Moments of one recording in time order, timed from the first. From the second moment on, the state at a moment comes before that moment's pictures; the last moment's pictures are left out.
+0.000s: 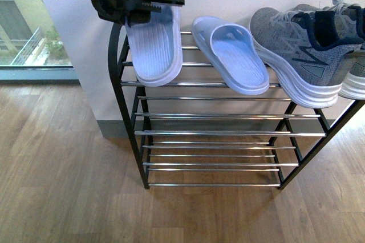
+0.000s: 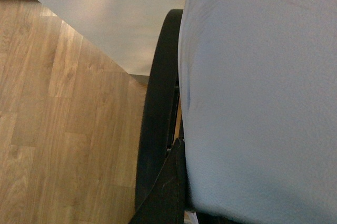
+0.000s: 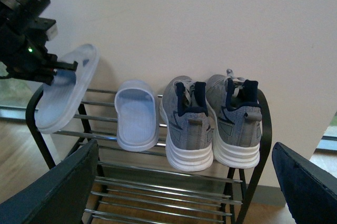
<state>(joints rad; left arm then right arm) -0.42 2.29 1.75 -0.39 -0.39 -0.34 0.00 0.00 0.02 0.00 0.00 -0.01</state>
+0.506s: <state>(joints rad) -0.43 2.48 1.99 -0.55 -0.33 -0.30 0.00 0.00 0.02 0.00 0.00 -0.01</state>
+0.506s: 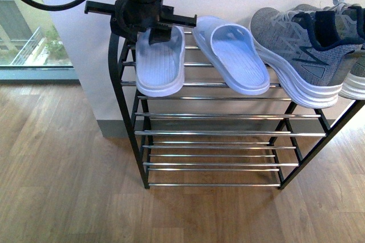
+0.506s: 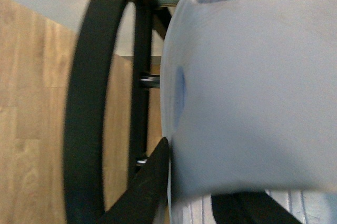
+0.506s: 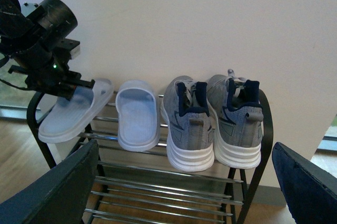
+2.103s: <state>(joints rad) 0.00 0.62 0.05 0.56 0.00 -0.01 0.00 0.00 0.02 0.00 0.00 -0.01</state>
